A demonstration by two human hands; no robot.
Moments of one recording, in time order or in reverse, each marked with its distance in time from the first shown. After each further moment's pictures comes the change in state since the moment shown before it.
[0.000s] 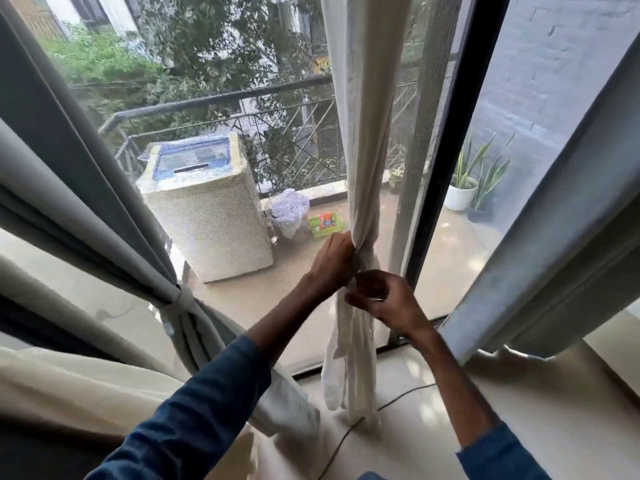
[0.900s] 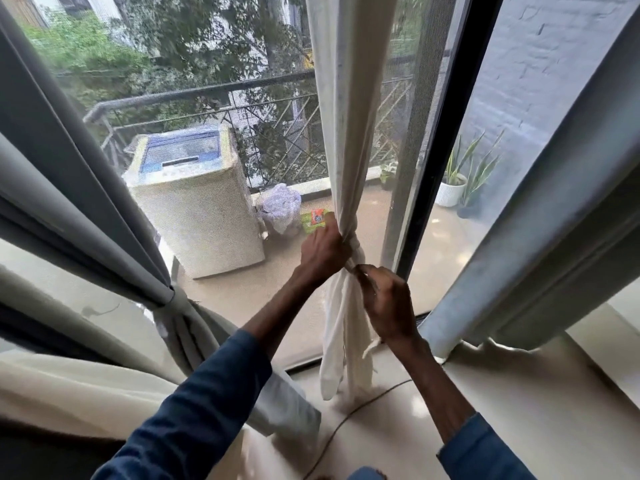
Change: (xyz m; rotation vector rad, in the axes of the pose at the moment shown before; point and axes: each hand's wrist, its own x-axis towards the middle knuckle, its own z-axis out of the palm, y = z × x) left_hand 0.006 -0.002 -0.003 -0.006 0.015 -0.238; right_hand -0.002 0.013 0.015 -0.541 0.410 -0.478
